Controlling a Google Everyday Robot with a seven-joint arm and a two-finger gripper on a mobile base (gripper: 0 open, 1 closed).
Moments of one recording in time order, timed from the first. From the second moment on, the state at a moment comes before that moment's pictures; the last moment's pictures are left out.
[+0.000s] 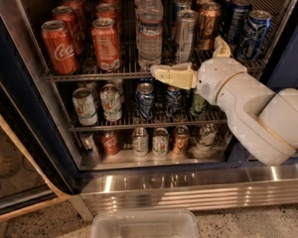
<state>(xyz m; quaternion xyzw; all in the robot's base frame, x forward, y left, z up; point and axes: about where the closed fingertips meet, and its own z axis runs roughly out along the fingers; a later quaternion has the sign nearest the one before) 0.579 -0.091 0.969 -0.21 0.65 0.15 0.71</state>
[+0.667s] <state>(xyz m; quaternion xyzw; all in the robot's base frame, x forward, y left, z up) 0.572 -0.085 0.980 -0.20 0.64 0.14 0.73</state>
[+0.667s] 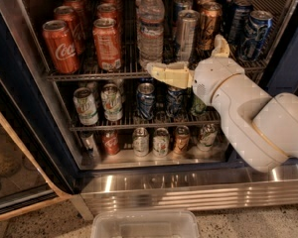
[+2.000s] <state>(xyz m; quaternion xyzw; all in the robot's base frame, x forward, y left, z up) 0.539 0.008 1.009 -0.21 0.63 0.12 0.74</state>
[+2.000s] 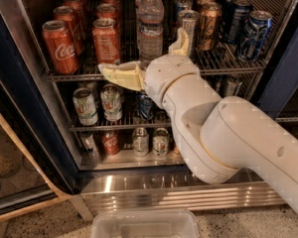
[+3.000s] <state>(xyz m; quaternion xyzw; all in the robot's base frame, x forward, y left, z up) 0.565 0.027 1.003 -0.18 0.62 0.11 0.76</state>
